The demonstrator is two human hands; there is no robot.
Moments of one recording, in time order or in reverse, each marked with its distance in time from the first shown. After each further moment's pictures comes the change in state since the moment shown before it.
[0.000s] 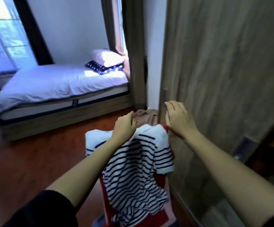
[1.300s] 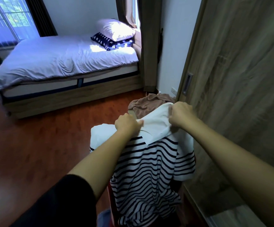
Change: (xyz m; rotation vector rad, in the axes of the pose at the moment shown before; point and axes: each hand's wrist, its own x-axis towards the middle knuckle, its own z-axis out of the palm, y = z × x) left_hand 0.094 -0.106 0.067 0.410 -0.268 -0.350; right_hand 0.088 -0.036 0.116 -0.096 -0.642 0.292
